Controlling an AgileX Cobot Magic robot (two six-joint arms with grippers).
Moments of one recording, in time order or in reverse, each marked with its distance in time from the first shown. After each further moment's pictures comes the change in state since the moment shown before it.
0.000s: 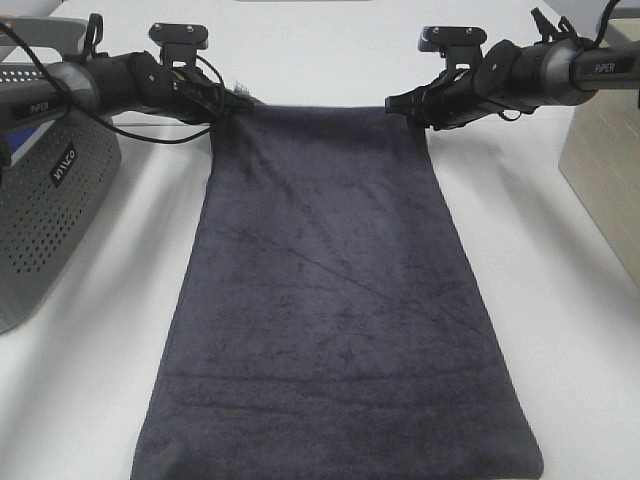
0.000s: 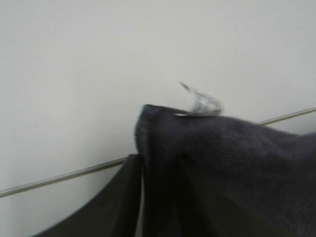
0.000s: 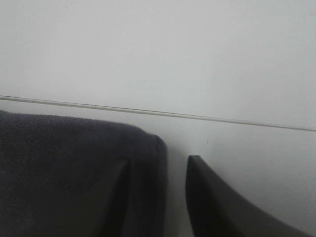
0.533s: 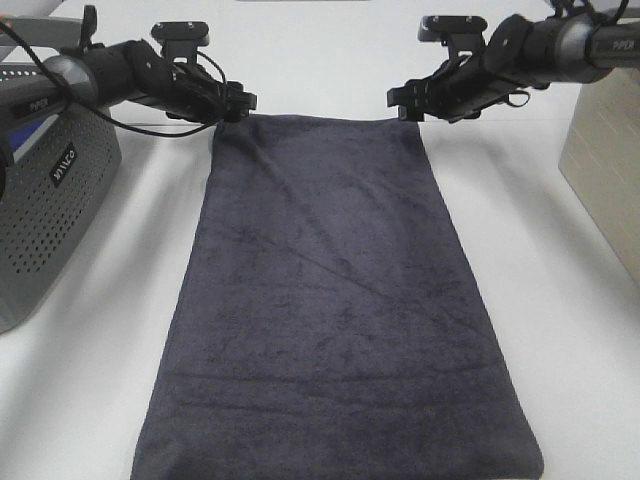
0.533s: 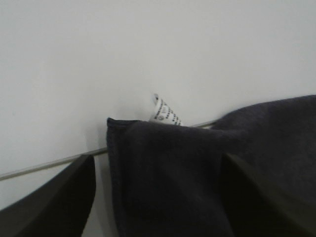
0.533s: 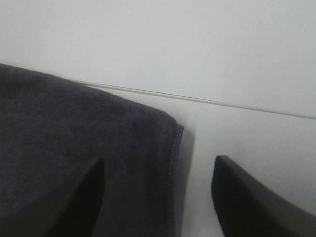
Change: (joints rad) left arm 0.001 0.015 -0.106 -0.046 0.194 0.003; right arm -0.001 -0.085 0.000 -0.039 0.187 0.000
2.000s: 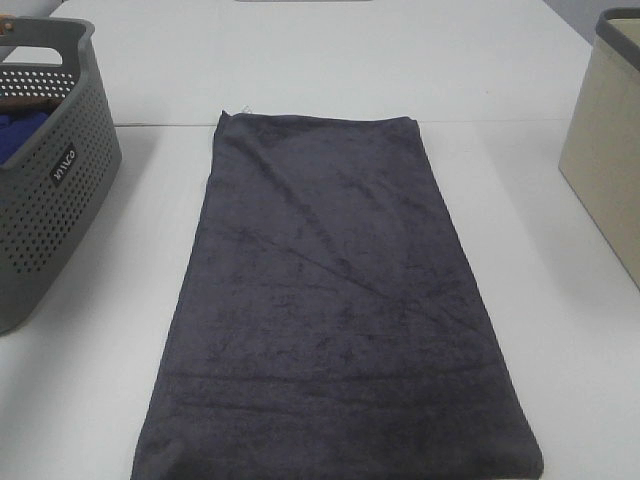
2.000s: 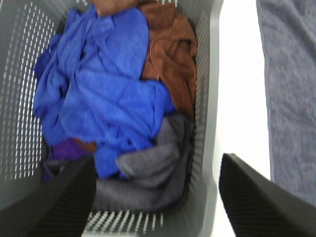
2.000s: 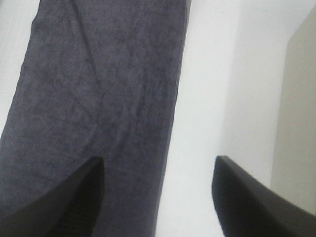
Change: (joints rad) left arm 0.227 -1.157 0.708 0.363 0.829 -0.252; right arm -0.002 -0.987 0.342 -0.214 0.935 0.319
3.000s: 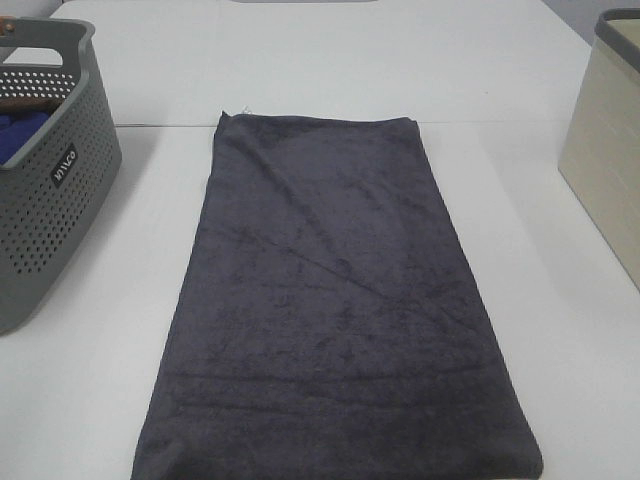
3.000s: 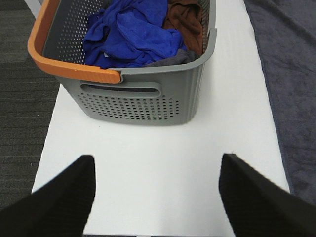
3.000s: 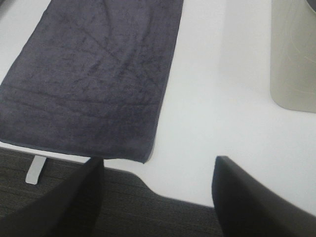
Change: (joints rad) left arm 0.000 -1.247 0.848 0.054 0.000 0.000; right arm 0.000 -1.188 0.876 -0.007 0.004 0.011
